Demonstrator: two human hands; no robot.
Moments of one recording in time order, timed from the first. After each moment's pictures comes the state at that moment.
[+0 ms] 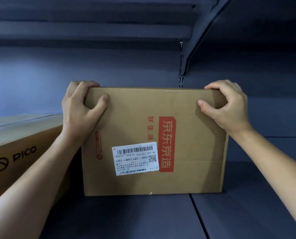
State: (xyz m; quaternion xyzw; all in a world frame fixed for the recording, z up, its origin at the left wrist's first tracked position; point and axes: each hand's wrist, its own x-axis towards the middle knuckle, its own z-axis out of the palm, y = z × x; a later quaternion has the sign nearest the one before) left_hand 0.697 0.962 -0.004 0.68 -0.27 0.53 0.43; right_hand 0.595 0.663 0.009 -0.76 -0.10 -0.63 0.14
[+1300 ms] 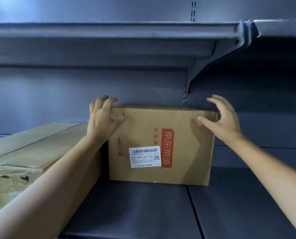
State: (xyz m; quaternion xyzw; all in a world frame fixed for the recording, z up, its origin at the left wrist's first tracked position) left_hand 0.686 0.972 0.030 0.81 -0.22 0.41 0.36; right_hand 0.587 0.660 0.029 -0.83 -0.02 -0.50 0.25
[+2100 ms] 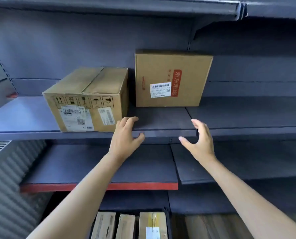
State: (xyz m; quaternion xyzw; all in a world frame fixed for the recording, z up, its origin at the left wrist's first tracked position) left_hand 0.461 1.123 -0.089 0.85 -0.32 0.18 0.39; right_hand 0.363 0.900 -0.119 -0.85 0.13 -0.35 0.37
